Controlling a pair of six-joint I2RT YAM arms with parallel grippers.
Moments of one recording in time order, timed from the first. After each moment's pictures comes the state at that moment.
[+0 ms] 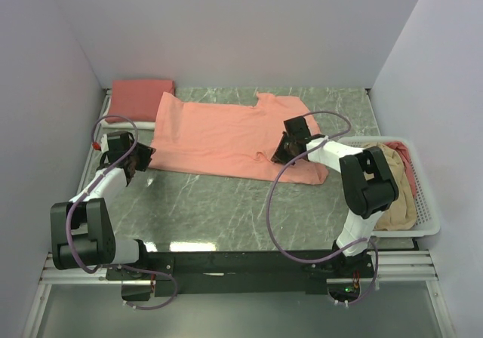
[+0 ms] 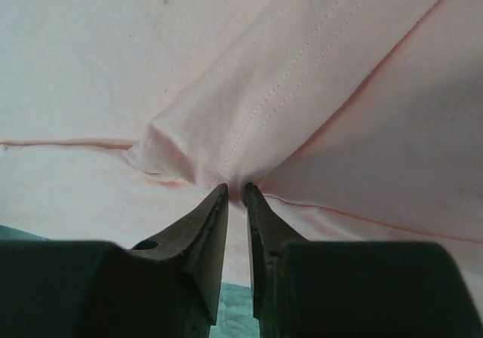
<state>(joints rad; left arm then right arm) 0.13 1.34 0.68 -0.05 0.03 -1.06 0.35 1.79 1.06 -0.23 -0.06 0.80</state>
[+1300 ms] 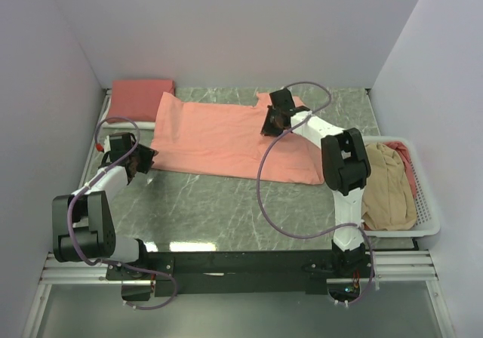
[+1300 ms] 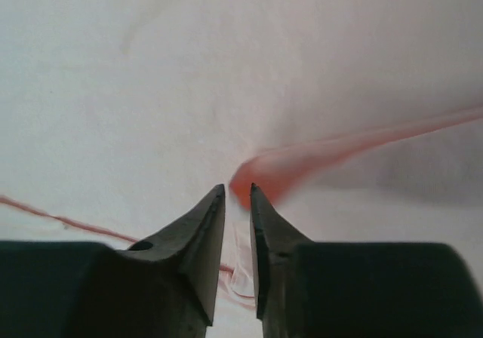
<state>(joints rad) 0.13 1.39 0.68 -0.05 0.06 -1.06 0.37 2.11 1.57 -0.37 -0.03 0.65</state>
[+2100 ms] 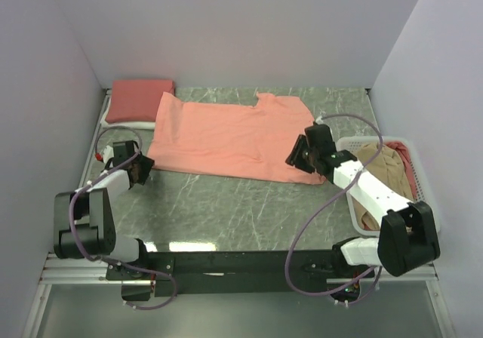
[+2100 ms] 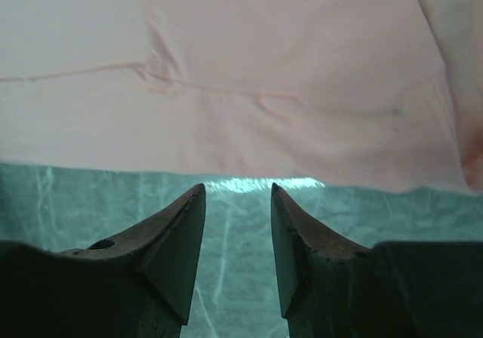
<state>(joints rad) 0.13 1.40 0.61 -0.06 -0.08 -1.03 0.34 1.31 0.88 -0.37 0.03 0.68</state>
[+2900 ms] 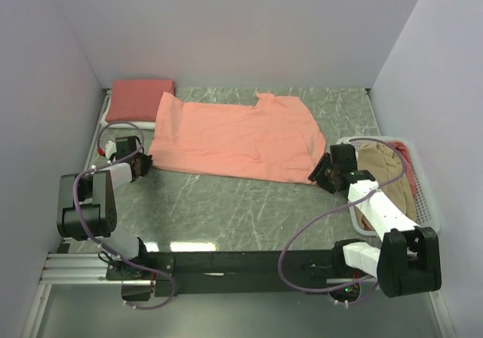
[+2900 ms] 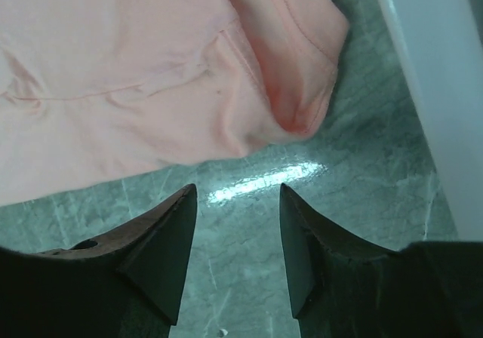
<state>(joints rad) 0.13 1.57 0.67 0.07 -0.09 -1.04 0.11 1.12 0.61 -0.41 0.01 0.68</state>
